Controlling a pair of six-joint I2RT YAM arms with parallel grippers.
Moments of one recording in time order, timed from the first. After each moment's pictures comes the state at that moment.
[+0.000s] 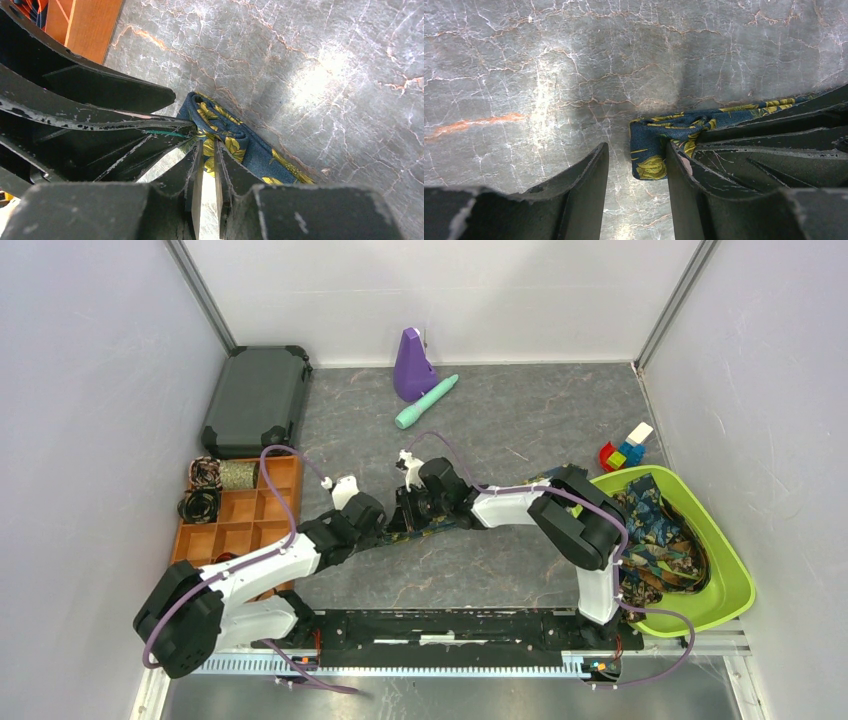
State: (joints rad) left arm -0.73 1.12 0.49 -0.34 -0.41 -0.88; right arm 0.88 1.95 1.03 0.29 -0.42 0.56
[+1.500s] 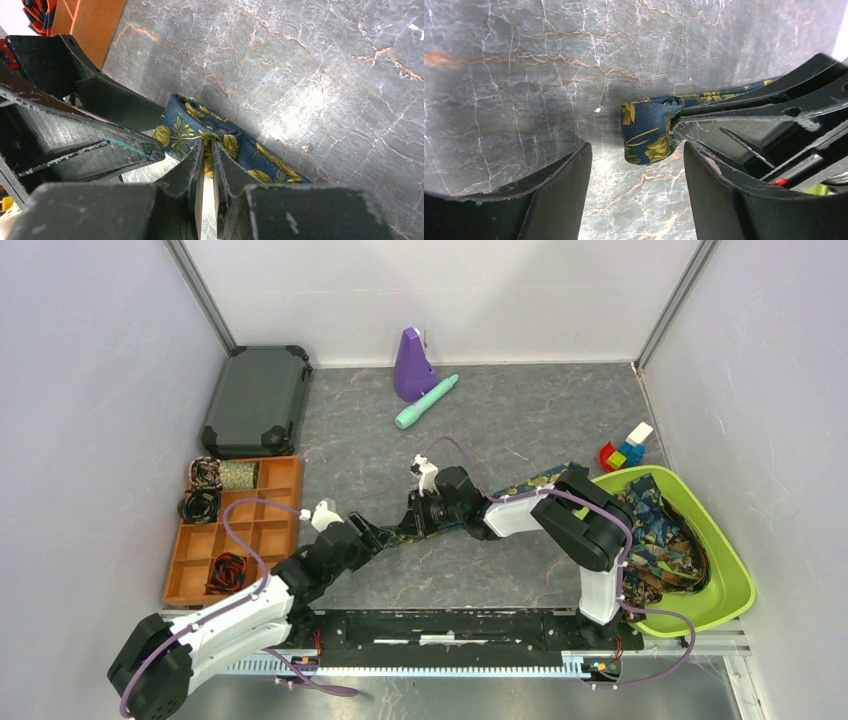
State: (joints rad) left arm -0.73 0.79 0.18 -0.08 -0.29 -1.16; right arm 0.86 1.92 0.86 0.51 -0.41 0.57
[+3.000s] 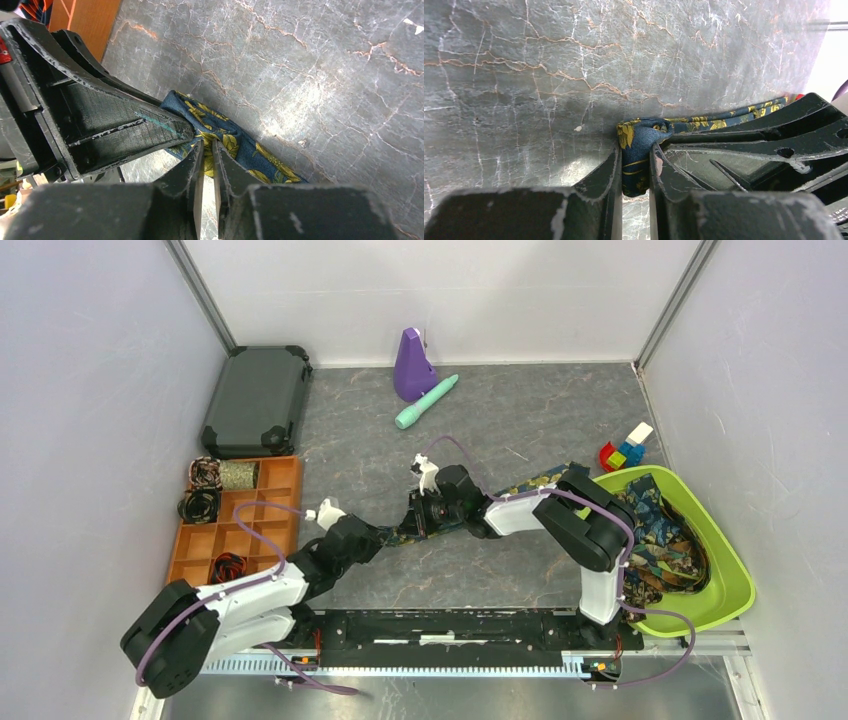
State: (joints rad) left arm -0.73 0.99 0.18 0.14 -0.30 -1.34; right arm 0.85 1.91 0.86 0.49 -0.42 0.57
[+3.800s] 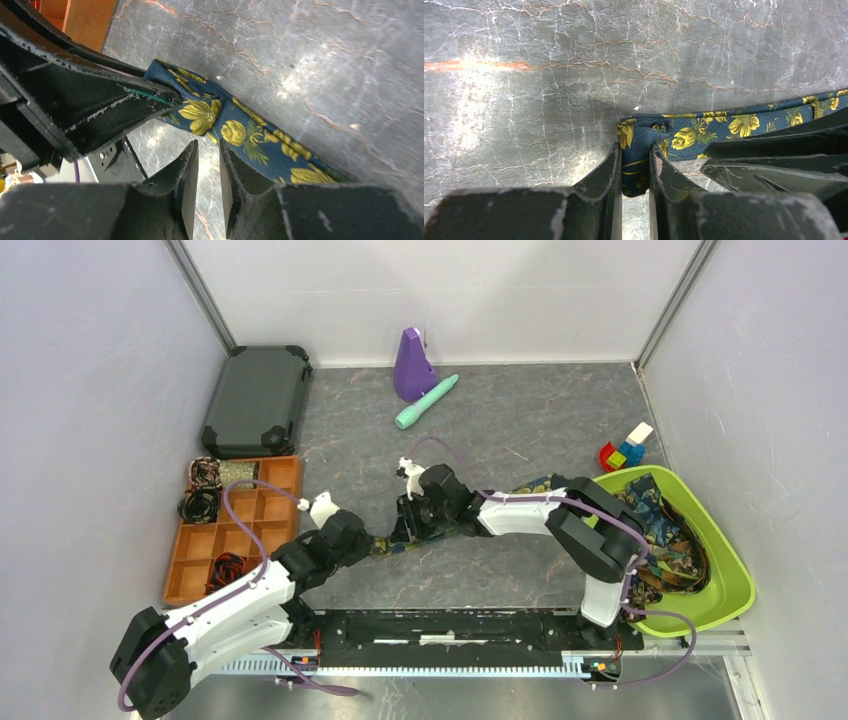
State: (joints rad) left arm -0.73 0.83 0.35 -0.39 -0.37 -1.11; right arm 0.92 1.82 0.96 0.20 -0.38 0.54
